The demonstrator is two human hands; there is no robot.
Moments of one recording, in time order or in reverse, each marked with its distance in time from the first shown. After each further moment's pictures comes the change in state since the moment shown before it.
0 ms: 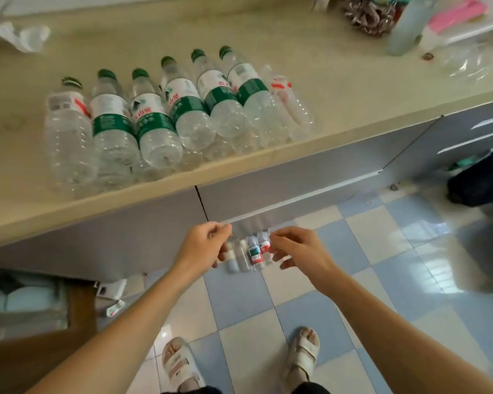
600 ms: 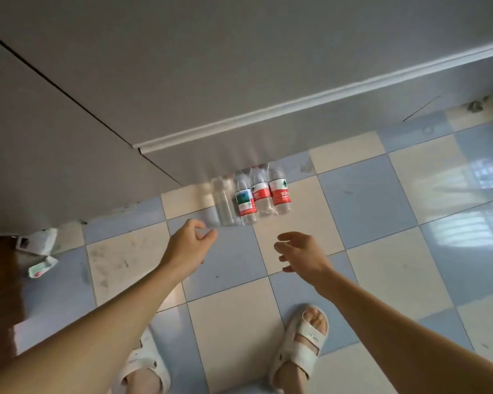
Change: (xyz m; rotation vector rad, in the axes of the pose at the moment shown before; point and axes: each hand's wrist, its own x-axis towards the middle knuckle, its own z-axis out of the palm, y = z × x) left_hand 0.196 -0.314 0.211 0.261 0.032 -0.369; right_hand 0.221 0.371 -0.014 -0.141 -0.029 0.393
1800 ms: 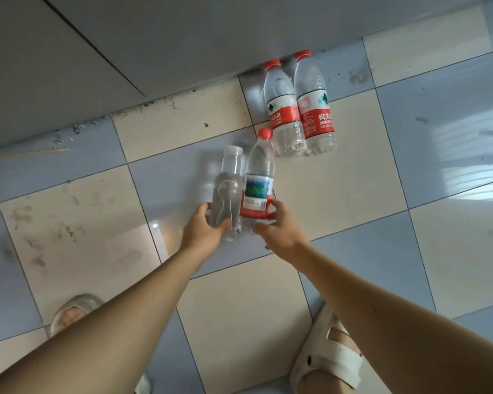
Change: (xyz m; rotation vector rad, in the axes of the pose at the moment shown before) left_hand 0.184 -0.205 0.186 -0.114 -0.079 -0.178; right_hand 0.216 0.164 0.159 -0.071 -0.060 0.037
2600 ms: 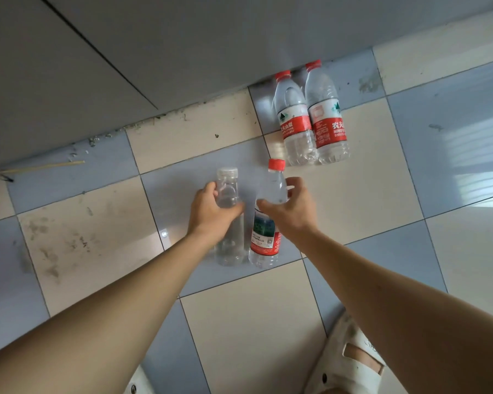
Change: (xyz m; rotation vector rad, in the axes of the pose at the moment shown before) left_hand 0.026 0.032 -0.015 0.005 0.130 0.222; right_hand 0.038 -0.027 -0.003 0.087 0.268 -0.103
